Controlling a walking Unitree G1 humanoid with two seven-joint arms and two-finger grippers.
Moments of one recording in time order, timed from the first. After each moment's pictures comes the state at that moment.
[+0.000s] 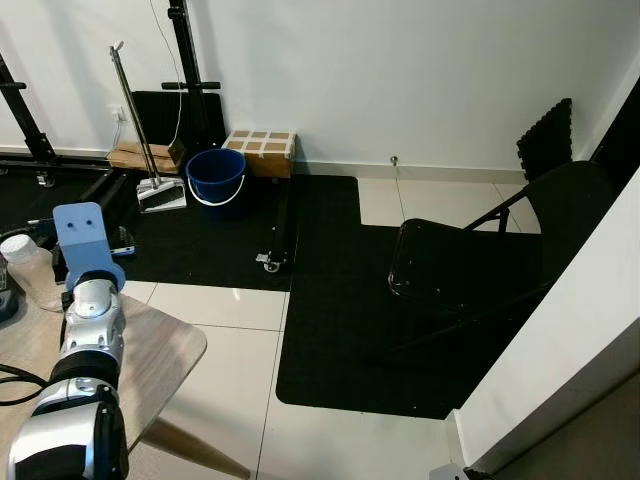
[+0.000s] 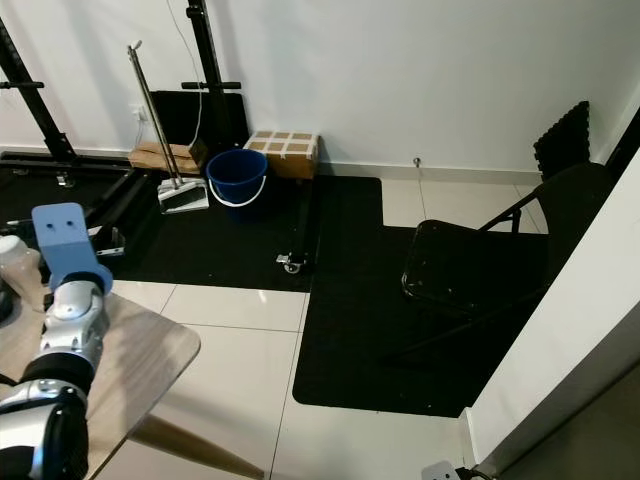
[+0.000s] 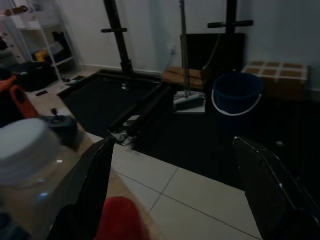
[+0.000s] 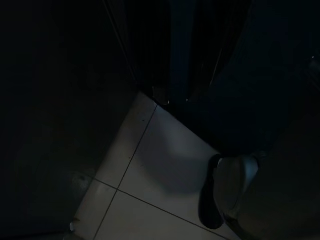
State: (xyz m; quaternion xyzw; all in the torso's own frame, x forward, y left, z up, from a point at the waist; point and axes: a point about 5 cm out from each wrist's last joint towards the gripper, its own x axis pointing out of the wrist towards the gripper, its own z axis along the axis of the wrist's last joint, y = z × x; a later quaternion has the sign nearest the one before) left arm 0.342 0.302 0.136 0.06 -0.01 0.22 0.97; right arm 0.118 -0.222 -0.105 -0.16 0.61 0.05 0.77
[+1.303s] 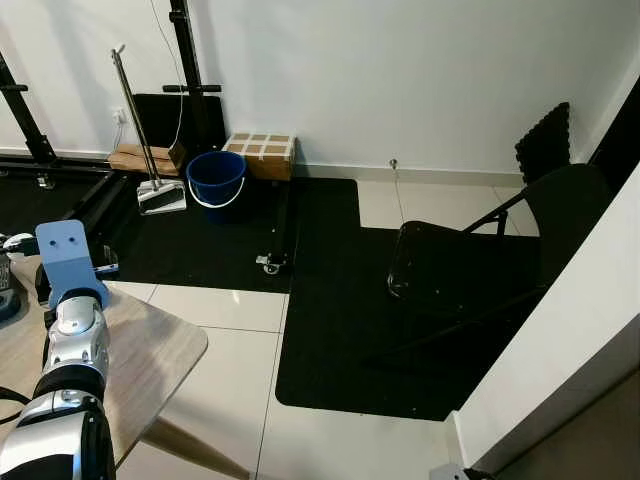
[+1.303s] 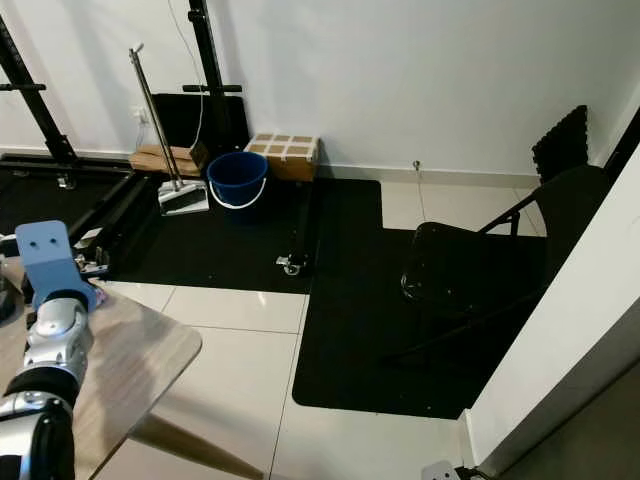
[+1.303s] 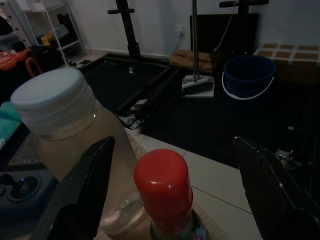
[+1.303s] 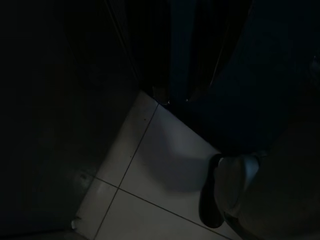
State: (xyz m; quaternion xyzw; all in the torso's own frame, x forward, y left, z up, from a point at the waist) left arm 0.329 0.314 0.116 0.06 0.03 0.23 0.97; right arm 0.119 -0.223 -0.104 -0.16 0.61 0.05 0.77
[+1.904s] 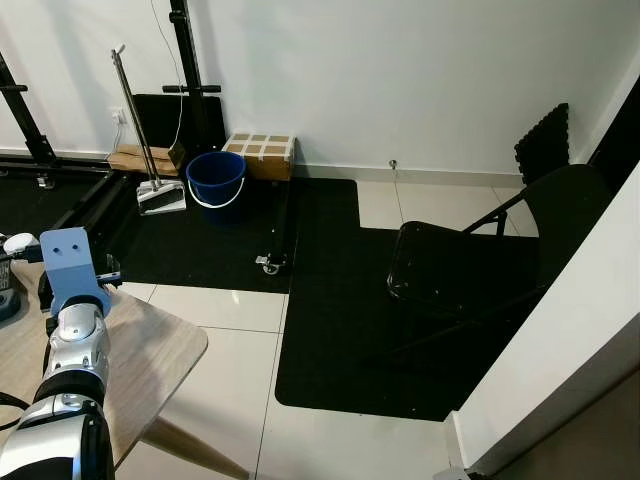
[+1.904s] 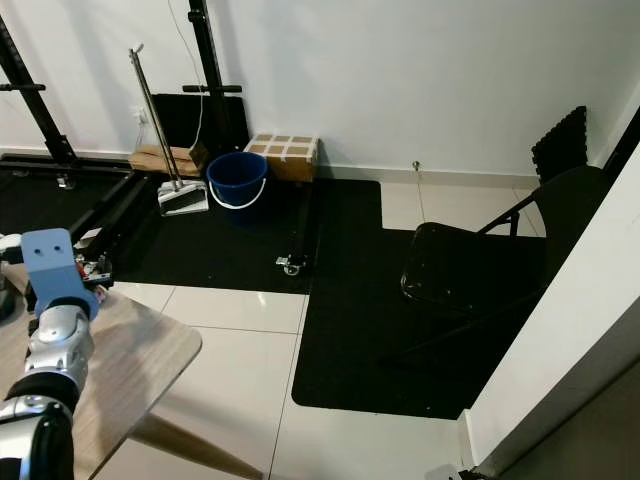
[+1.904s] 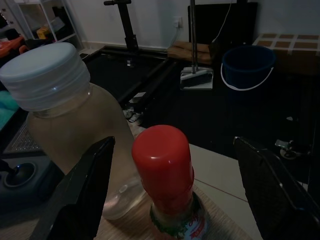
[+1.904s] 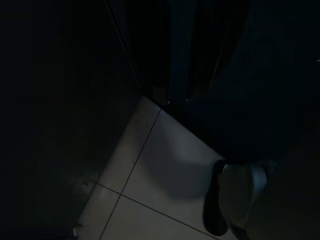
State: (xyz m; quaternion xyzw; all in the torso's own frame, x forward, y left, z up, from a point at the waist) left arm 0.325 0.314 0.108 0.06 0.04 0.22 0.97; right arm 0.112 -0.228 -0.105 -0.17 0.62 0.05 0.77
